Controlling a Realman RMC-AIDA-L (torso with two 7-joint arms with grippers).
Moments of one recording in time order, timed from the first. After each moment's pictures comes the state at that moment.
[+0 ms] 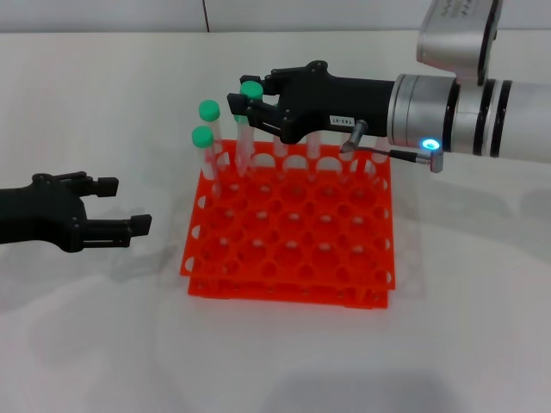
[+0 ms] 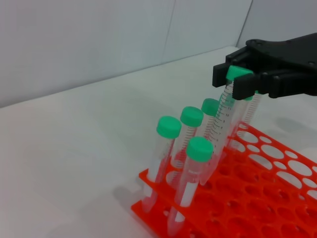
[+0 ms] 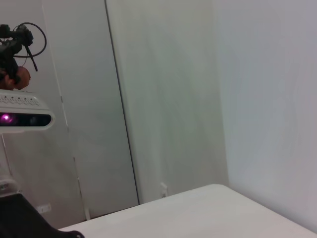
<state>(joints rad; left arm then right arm) -0.30 -2.07 0.79 1.11 2.08 1.60 -1.70 0.72 2.03 -1.76 -0.67 -0.95 -0.89 1.30</state>
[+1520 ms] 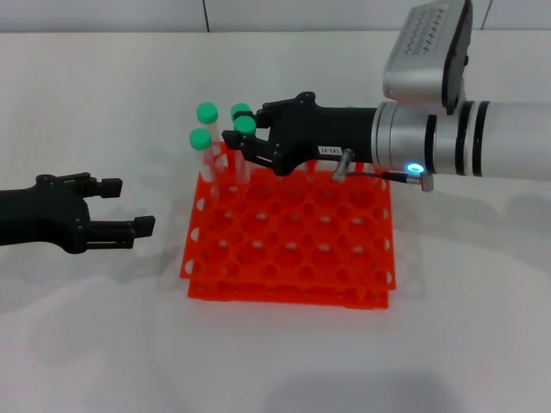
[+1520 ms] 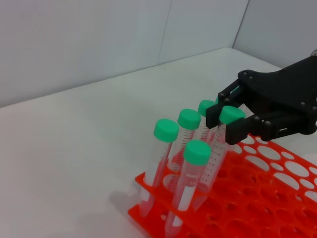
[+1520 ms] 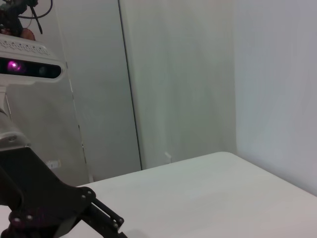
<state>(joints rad) -0.30 -2.07 0.79 1.10 2.07 1.60 -1.68 0.73 2.03 -1.87 -0.66 -0.95 -0.82 1.30</state>
